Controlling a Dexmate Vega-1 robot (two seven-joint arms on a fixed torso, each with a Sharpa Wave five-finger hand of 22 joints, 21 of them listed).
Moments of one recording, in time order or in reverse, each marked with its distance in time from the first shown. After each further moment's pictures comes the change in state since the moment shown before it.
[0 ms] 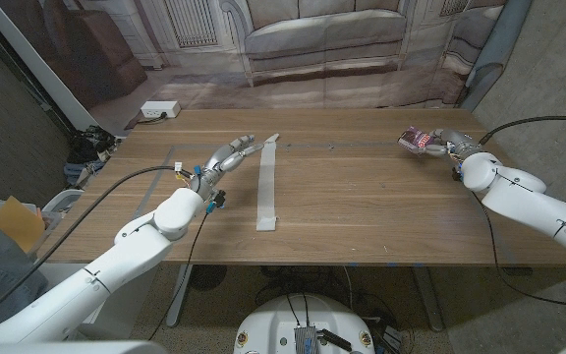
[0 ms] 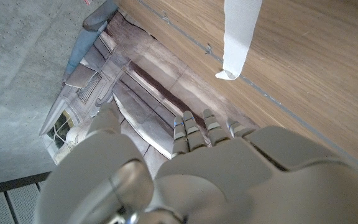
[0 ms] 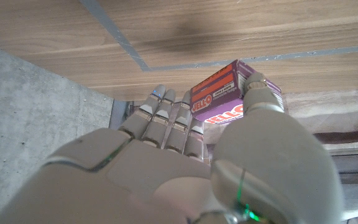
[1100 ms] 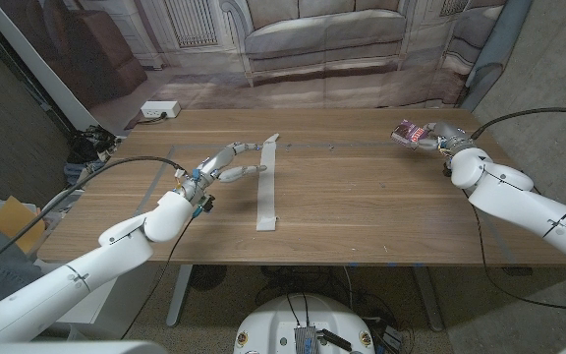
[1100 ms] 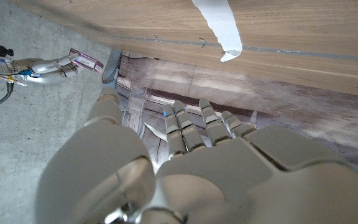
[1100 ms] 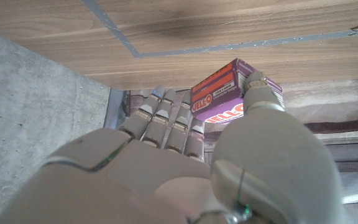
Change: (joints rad) left arm -0.024 0.124 0.056 0.069 0.374 -0.169 0.056; left_hand 0.124 -0.014 0.019 -0.036 0.000 0.181 -0.071 0.019 0.000 0.173 -0.066 0.011 0.005 0.140 -0.002 0.009 0.000 0.102 -0.027 0.015 0.000; right arm 0.005 0.012 -0.009 -0.122 -0.017 -0.139 -0.024; right_hand 0.008 -0.008 0.000 0.000 0.004 0.016 -0.005 -0.002 0.002 0.005 -0.004 -0.003 -0.006 0.000 0.000 -0.004 0.000 0.000 0.000 0.000 0.000
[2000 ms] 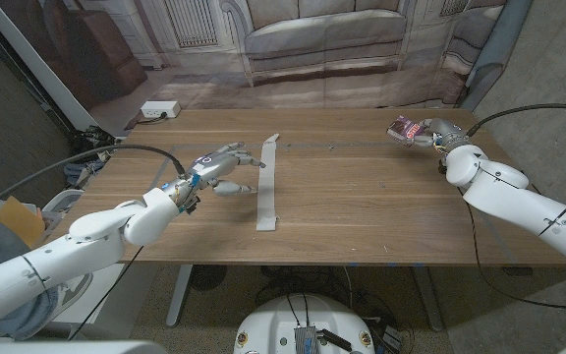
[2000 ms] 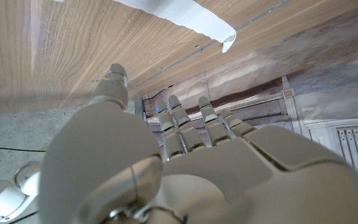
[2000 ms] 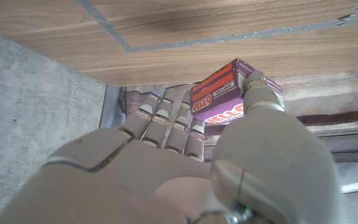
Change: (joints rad) left arm 0.058 0.222 -0.028 -0.163 0.359 0.083 0.021; left_hand 0.232 -0.037 0.031 -0.016 0.015 0.122 -0.097 0.000 0.005 0.123 -0.027 -0.019 0.000 0.032 0.000 -0.017 -0.005 0.030 0.016 -0.013 0.000; right arm 0.008 0.017 -0.005 -0.048 0.001 -0.045 -0.013; right_hand -0.001 0.001 0.000 0.000 0.000 0.002 -0.002 -0.005 -0.001 0.004 0.003 -0.004 0.001 0.007 -0.003 -0.004 0.005 0.000 0.000 -0.005 0.000
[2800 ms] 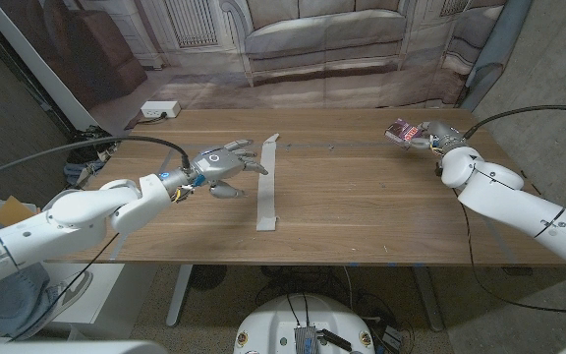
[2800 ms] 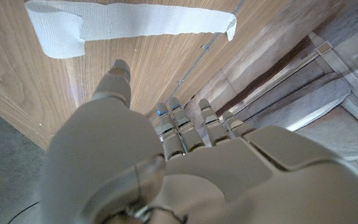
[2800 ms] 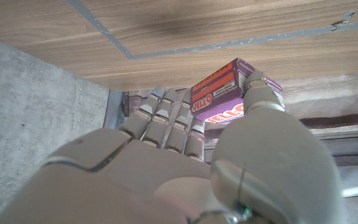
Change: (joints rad) left arm -0.050 0.149 -0.009 -0.095 0.205 -0.036 -0.128; left_hand 0.051 0.004 0.000 0.022 0.000 -0.063 -0.003 -0.051 0.005 -0.038 0.002 -0.036 0.005 -0.037 0.000 -0.015 0.008 -0.031 0.031 -0.011 0.000; right arm 0.005 0.006 -0.020 -0.045 0.014 -0.079 -0.011; right_hand 0.001 -0.001 0.000 0.000 -0.004 0.009 0.002 -0.001 0.000 0.009 0.001 0.000 0.000 0.003 0.003 0.000 0.000 0.000 0.000 0.000 0.004
